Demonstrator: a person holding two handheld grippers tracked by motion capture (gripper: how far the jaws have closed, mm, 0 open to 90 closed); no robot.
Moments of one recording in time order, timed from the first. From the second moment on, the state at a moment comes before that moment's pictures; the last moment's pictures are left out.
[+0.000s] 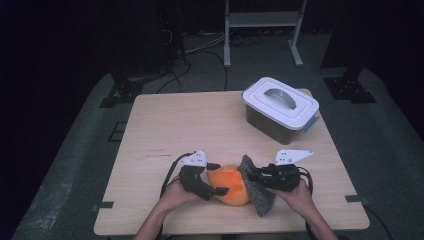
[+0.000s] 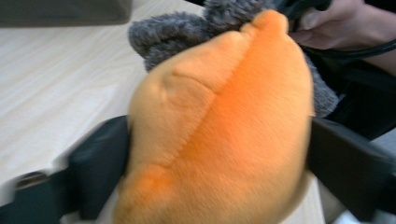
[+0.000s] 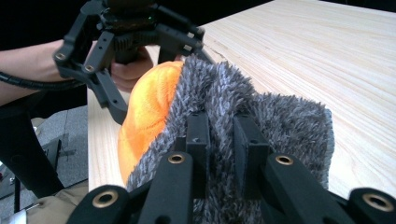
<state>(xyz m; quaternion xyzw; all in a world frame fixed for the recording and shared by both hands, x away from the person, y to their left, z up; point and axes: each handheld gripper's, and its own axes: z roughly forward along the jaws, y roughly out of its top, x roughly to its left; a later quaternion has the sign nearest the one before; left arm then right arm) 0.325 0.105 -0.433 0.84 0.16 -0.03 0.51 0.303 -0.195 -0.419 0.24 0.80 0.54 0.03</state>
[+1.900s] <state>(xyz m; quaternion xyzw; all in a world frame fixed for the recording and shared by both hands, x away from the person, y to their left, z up) 0.313 0.101 -0.414 0.84 0.17 0.02 0.52 0.300 -0.197 -0.399 0.25 0.77 0.58 0.06</state>
